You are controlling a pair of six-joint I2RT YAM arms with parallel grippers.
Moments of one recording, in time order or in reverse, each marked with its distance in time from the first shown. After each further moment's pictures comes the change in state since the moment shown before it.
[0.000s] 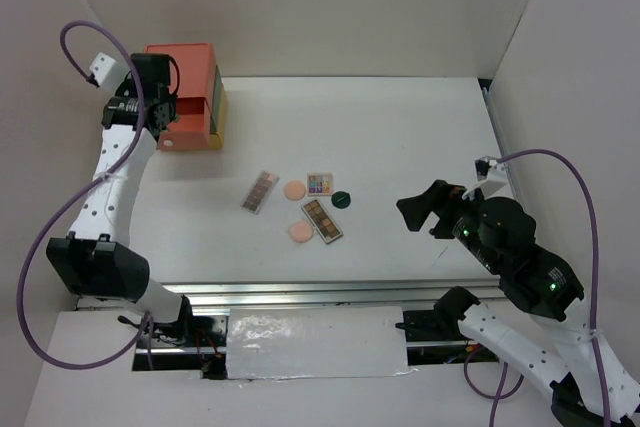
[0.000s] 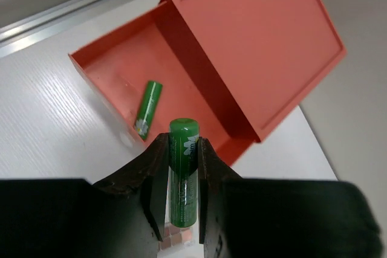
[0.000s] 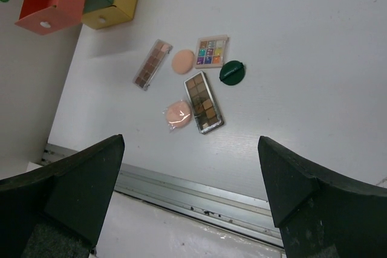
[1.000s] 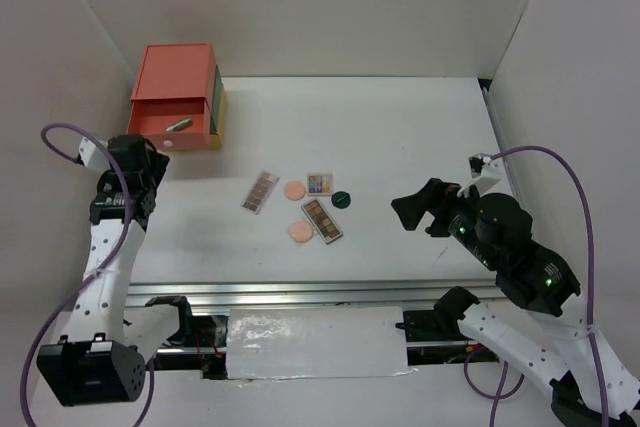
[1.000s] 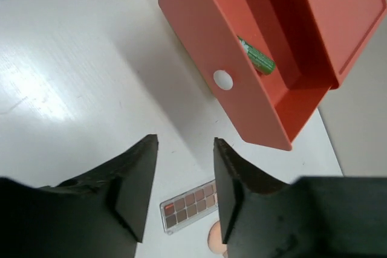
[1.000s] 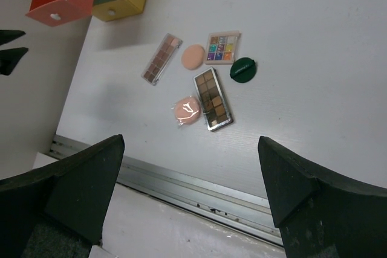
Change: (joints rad) left arm 0.171 -0.498 -0.670 0.257 0.244 0.002; right arm 0.000 0.026 0.004 0.021 -0.046 0.000
